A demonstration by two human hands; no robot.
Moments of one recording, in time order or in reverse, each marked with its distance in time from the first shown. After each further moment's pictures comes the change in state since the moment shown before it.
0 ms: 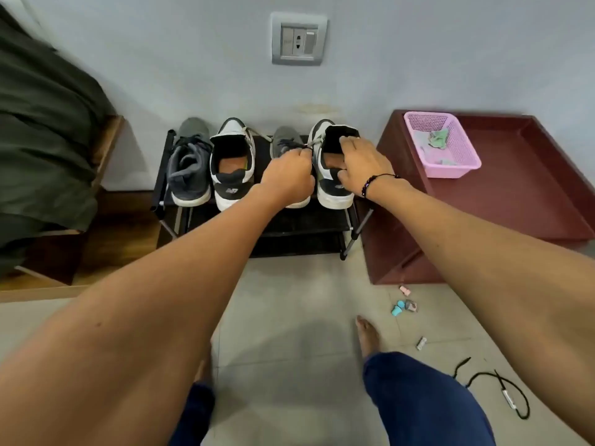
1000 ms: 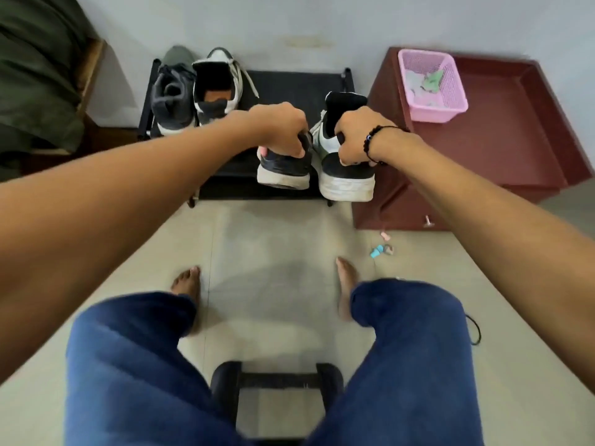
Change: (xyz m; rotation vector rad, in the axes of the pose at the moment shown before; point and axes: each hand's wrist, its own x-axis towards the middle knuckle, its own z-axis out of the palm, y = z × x) left_hand -0.065 0.056 -0.031 0.225 -0.426 0.064; right_hand -0.110 0.004 -0.053 -0.033 -0.326 -0.053
